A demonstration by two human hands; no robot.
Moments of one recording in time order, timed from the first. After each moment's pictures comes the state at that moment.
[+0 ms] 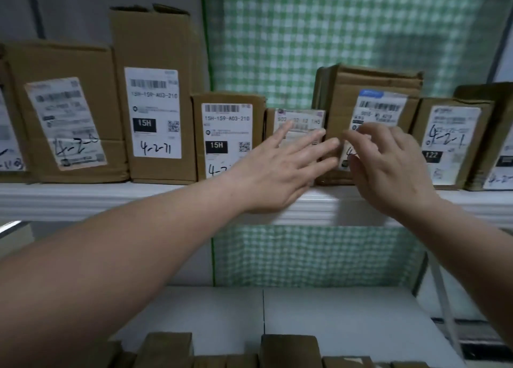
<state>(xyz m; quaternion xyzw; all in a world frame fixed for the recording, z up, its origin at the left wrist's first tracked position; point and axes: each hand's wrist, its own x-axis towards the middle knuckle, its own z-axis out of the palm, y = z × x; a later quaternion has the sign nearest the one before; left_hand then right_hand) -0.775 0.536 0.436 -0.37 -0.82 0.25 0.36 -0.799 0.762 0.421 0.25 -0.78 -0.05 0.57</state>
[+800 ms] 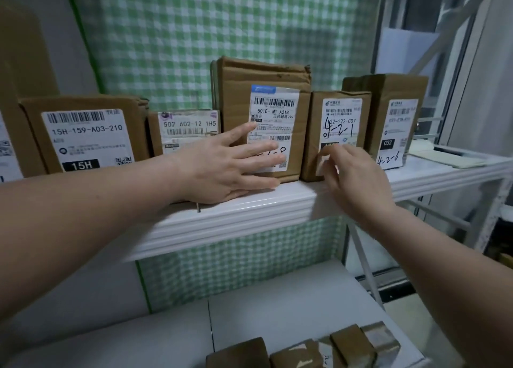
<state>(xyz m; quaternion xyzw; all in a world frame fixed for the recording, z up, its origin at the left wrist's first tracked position) -0.844 0.596 0.460 -0.51 -0.67 0.38 0.38 -0.792 0.849 0.398 0.03 -0.88 0.08 0.46</state>
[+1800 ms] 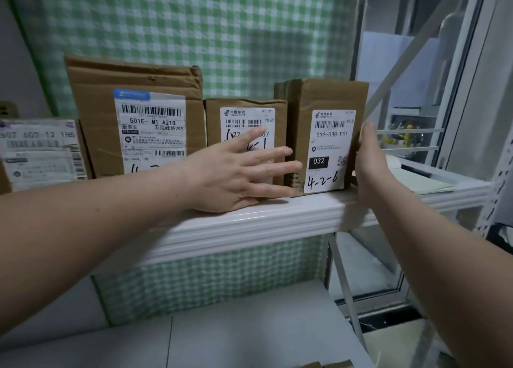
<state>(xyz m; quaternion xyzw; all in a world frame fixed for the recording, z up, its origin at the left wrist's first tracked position) -0.871 0.770 0.457 -0.53 -0.64 0.35 0.44 -0.855 1.019 0.438 -0.10 -0.66 0.70 0.27</state>
